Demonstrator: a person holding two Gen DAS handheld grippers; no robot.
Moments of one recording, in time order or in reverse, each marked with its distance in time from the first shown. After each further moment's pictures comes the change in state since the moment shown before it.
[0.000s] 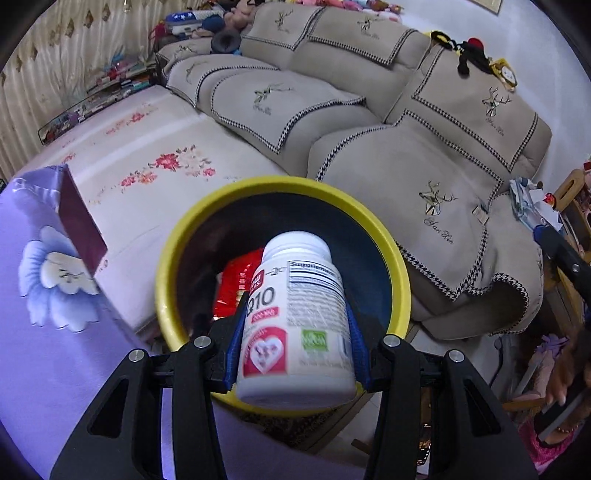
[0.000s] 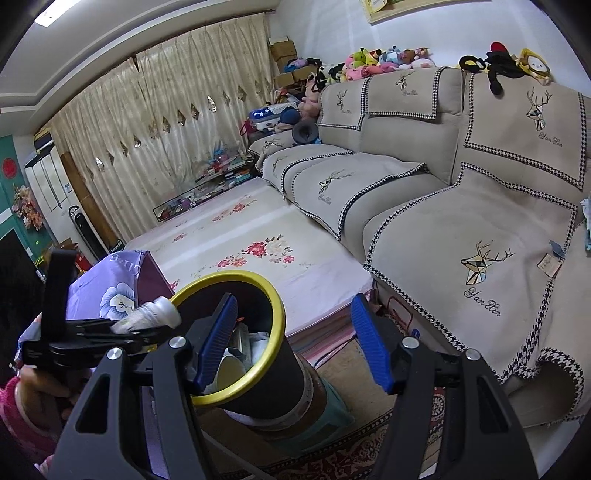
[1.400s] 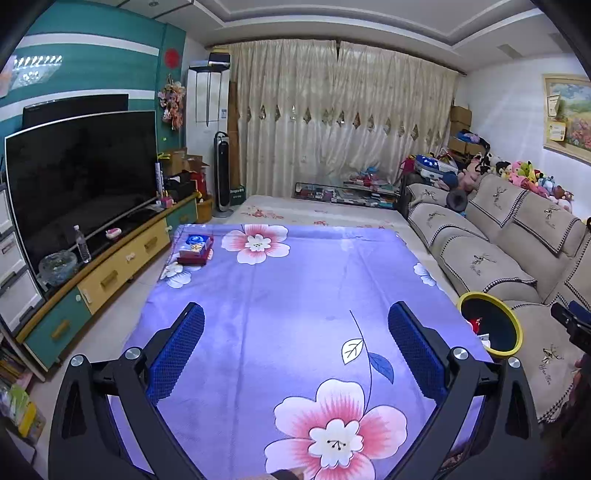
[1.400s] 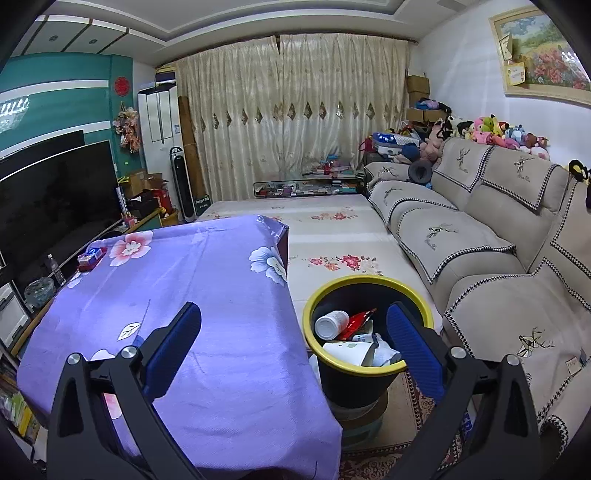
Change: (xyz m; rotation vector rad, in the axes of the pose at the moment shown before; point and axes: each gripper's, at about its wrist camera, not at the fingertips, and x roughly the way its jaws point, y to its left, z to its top) left arm -0.431 0.094 -0.355 -0.554 -0.582 0.731; right arm -0.119 0.202 -0.057 -0.415 -0.046 0.280
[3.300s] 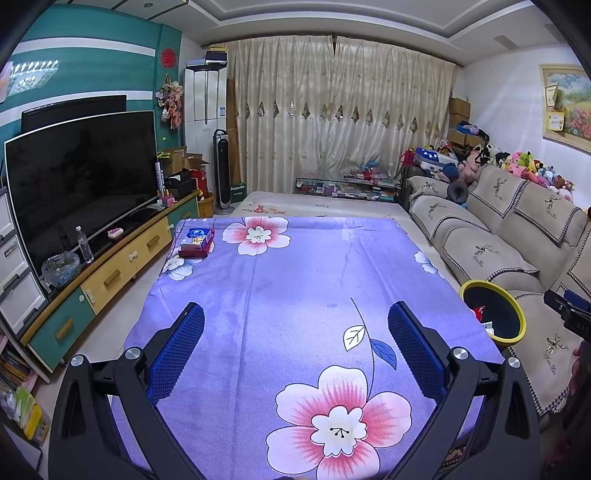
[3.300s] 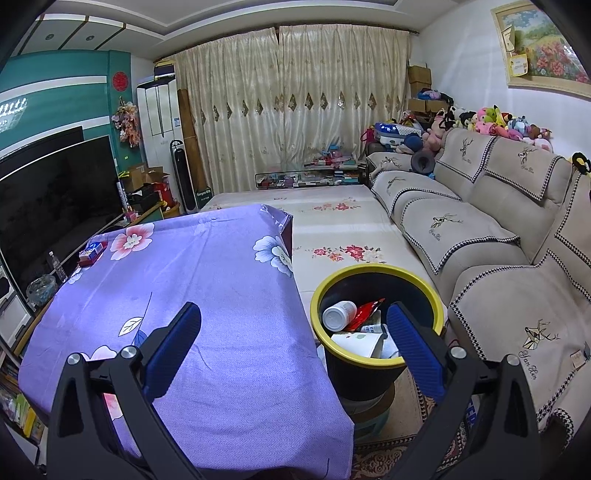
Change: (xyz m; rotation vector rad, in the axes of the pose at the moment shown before) left arm -0.002 -0.022 -0.007 0.020 0.020 0.011; right arm 0.014 0.000 -0.005 0.008 0.039 0.009
